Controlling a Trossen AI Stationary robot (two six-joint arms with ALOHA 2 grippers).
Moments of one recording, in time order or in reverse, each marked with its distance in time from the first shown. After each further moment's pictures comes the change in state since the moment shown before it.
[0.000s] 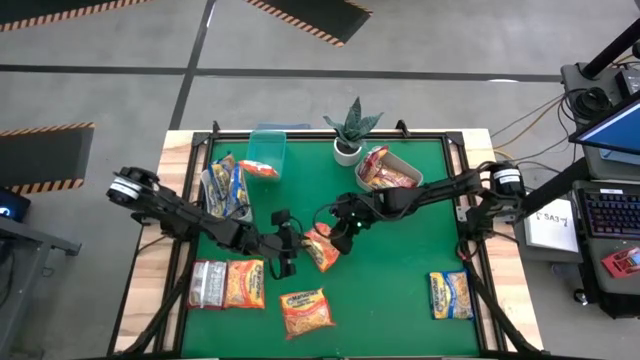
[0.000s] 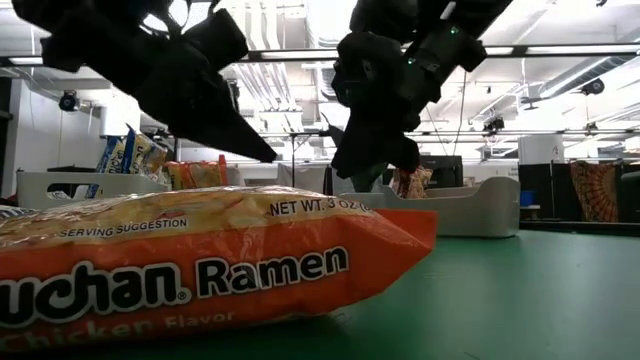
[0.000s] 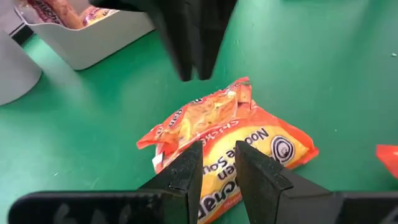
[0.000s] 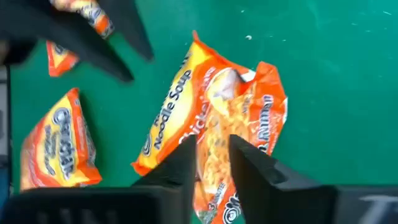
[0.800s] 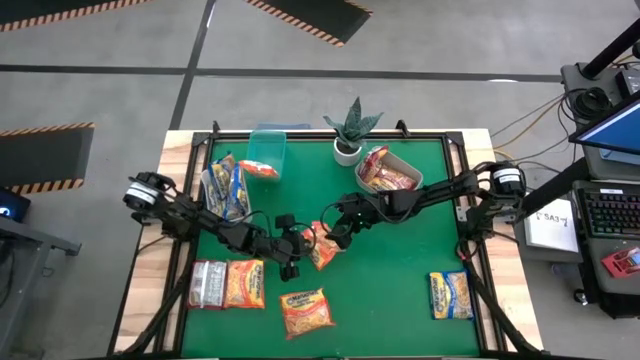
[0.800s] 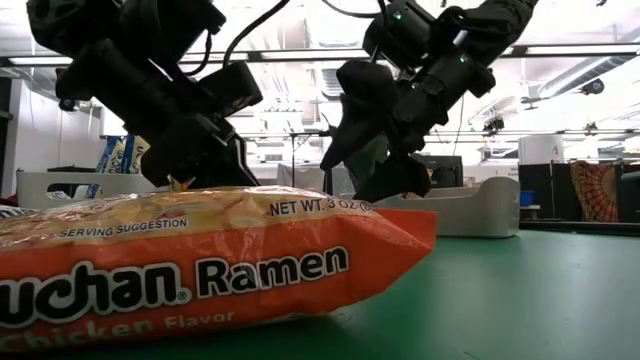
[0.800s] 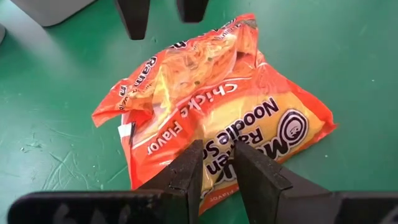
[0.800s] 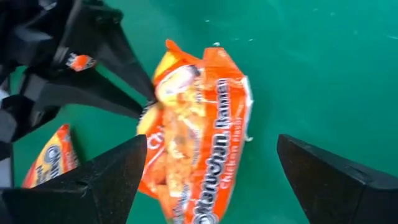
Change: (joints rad) left arm 0.019 0.156 0.035 -0.038 0.036 -0.018; right arm -0.025 0.000 -0.139 0.219 0.042 0.163
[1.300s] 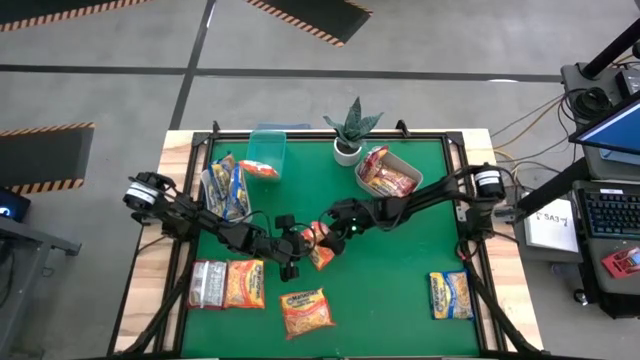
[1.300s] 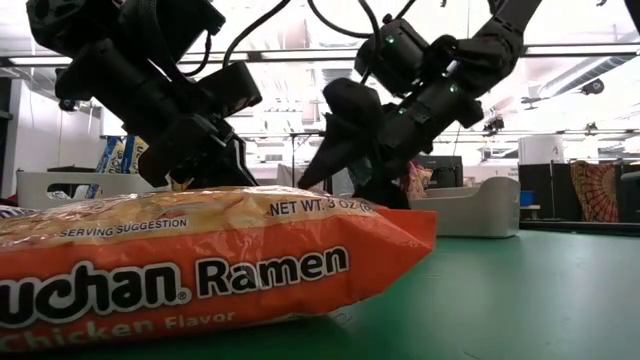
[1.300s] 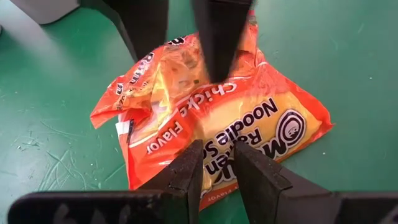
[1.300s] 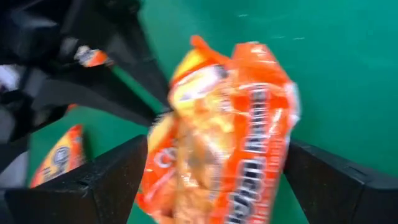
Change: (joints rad) left arm 0.000 0.000 -0.001 -0.008 0.007 -0.005; right arm 0.007 0.140 -0.012 0.250 -0.068 -0.020
